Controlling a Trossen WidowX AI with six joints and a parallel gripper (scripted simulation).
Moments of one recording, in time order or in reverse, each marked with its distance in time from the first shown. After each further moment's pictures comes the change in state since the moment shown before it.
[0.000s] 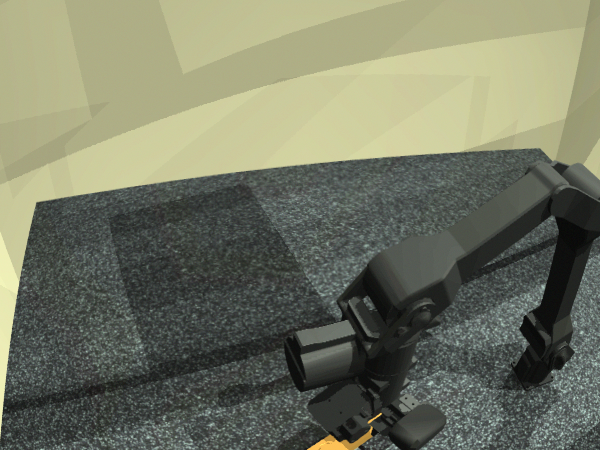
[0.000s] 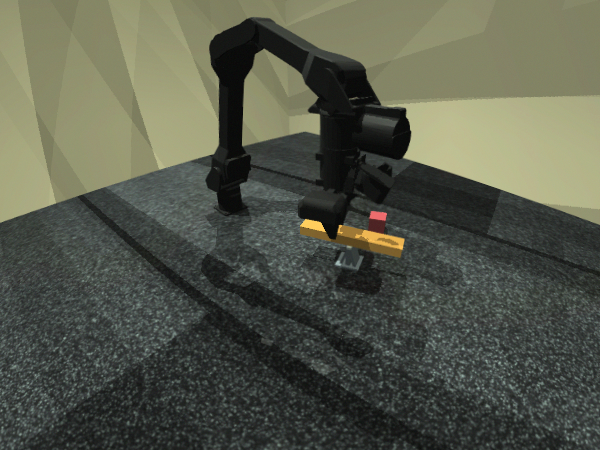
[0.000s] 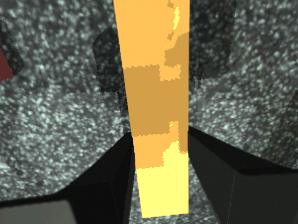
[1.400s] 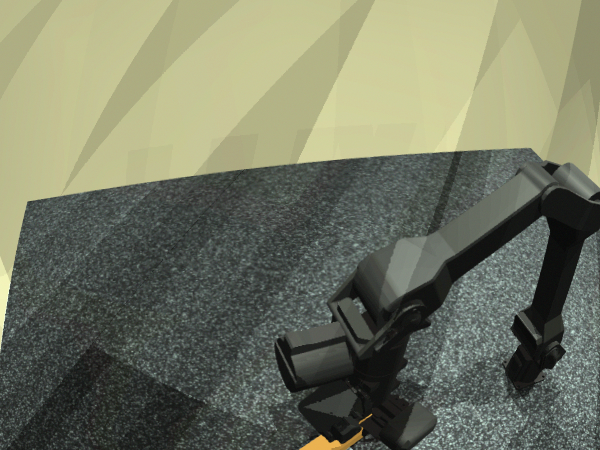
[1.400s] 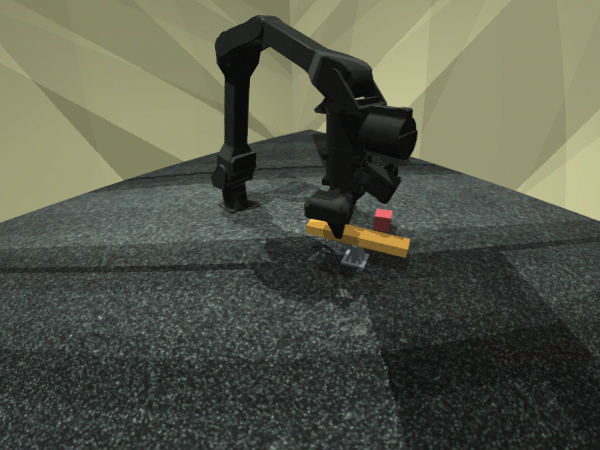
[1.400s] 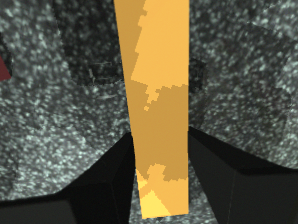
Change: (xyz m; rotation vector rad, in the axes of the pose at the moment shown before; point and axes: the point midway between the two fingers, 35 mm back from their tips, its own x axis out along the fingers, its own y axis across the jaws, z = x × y) arm 0.003 0.000 0.000 0.000 0.000 0.000
